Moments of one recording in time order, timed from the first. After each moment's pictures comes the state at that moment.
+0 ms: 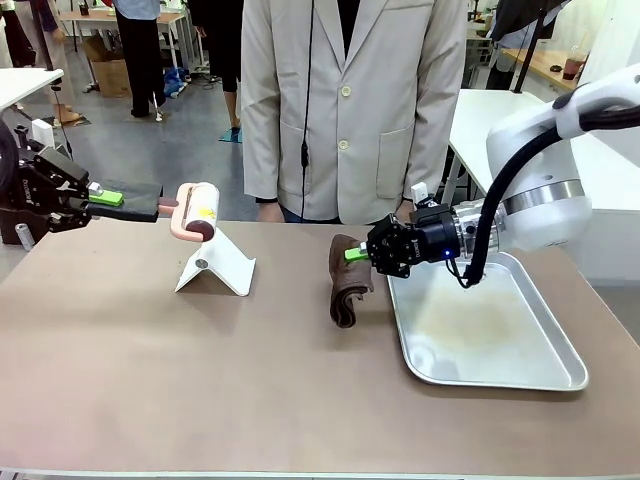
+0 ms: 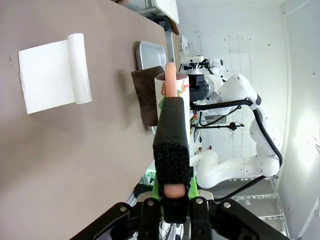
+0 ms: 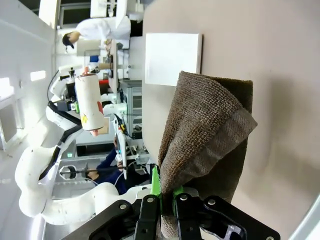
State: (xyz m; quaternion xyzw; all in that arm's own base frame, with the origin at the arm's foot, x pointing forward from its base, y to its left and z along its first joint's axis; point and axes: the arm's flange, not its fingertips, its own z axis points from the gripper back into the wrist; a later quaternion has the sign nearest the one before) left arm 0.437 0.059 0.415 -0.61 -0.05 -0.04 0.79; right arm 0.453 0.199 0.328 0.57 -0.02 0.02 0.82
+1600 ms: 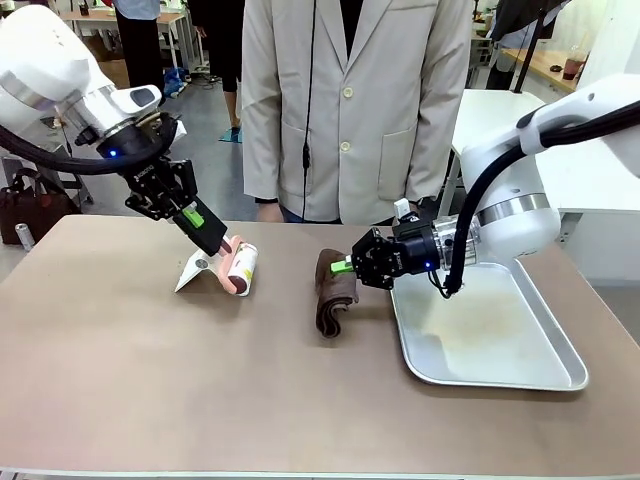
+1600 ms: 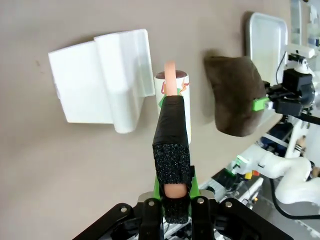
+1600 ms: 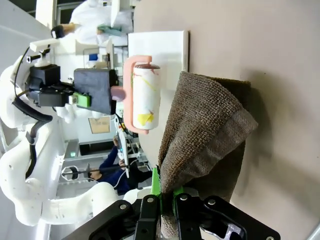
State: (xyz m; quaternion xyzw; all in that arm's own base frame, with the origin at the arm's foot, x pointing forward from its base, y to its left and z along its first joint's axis) left arm 0.525 -0.098 0.447 -0.30 0.06 -0.07 0.95; right arm 0.466 0.219 0.292 0.58 0.00 0.01 0.82
